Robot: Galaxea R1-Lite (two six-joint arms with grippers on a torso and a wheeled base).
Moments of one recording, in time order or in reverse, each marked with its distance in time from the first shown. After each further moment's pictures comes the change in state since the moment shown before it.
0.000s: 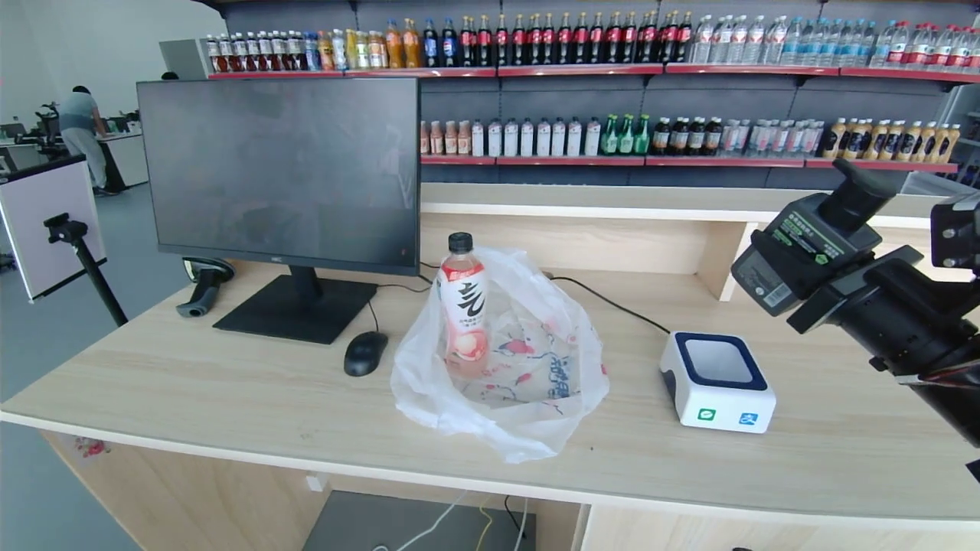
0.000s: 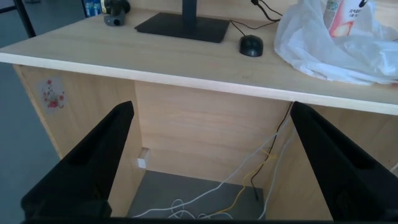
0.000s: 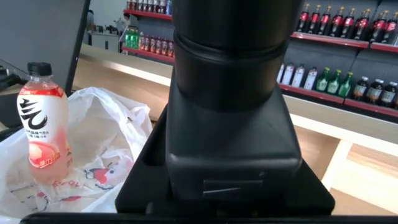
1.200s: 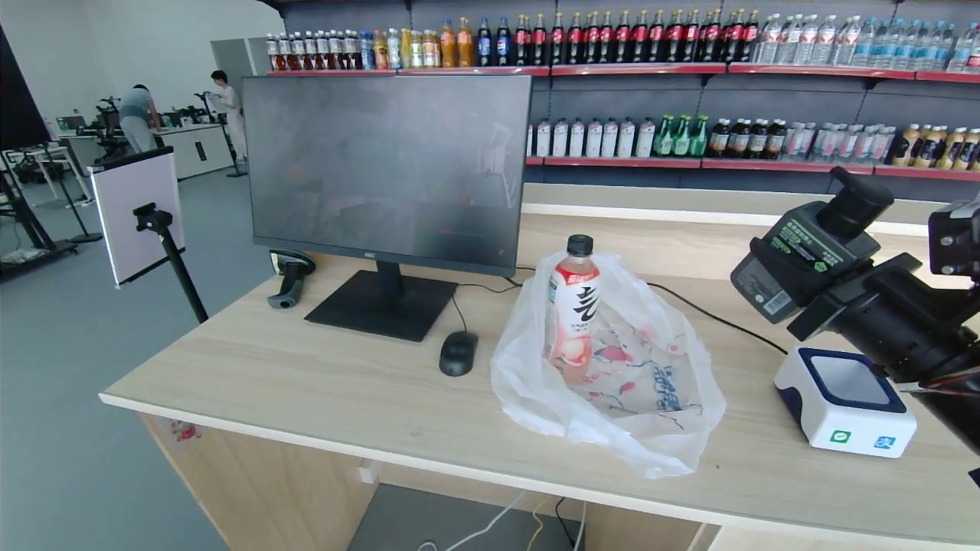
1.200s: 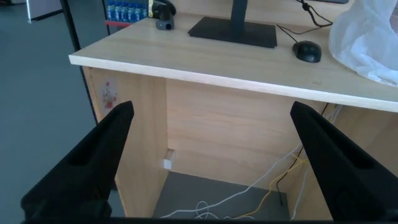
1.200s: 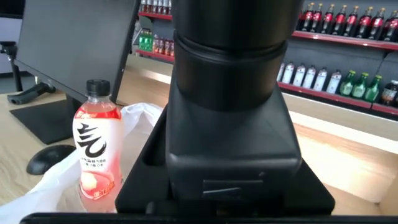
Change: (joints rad) left arm 0.000 0.000 0.000 -0.004 -0.001 0.006; right arm 0.003 -0.001 0.023 0.003 0.001 0.002
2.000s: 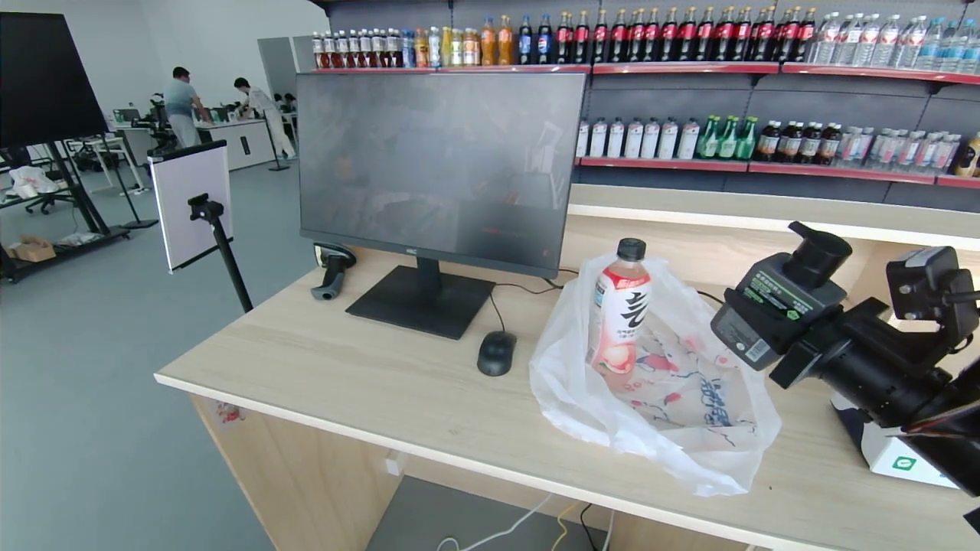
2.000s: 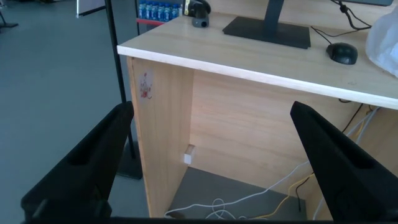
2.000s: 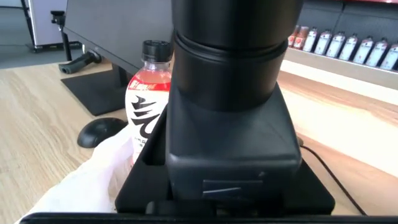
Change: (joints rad) left arm 0.000 0.000 0.000 0.000 0.000 -0.001; right arm 0.036 0.028 0.110 -0.003 0.002 0.000
